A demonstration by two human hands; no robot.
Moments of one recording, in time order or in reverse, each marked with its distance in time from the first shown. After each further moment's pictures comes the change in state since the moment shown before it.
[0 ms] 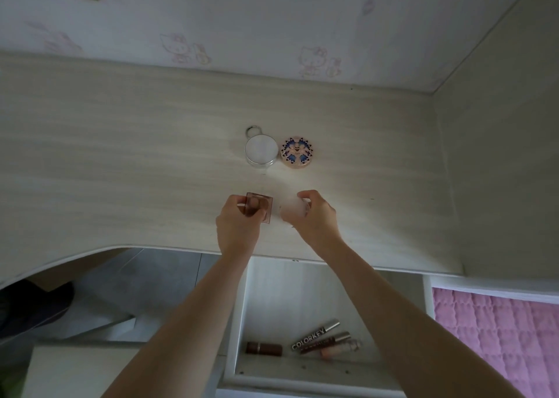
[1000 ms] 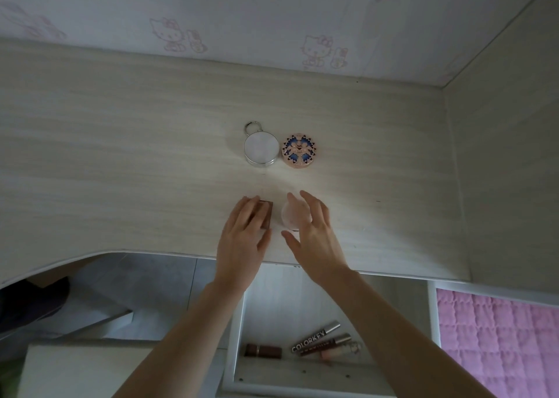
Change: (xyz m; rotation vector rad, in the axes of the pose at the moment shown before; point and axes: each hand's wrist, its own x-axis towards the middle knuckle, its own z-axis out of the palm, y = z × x) left_hand 0.009 -0.061 0.012 0.461 -0.028 0.812; right_hand -0.009 0.031 0.013 -0.527 0.041 -0.537
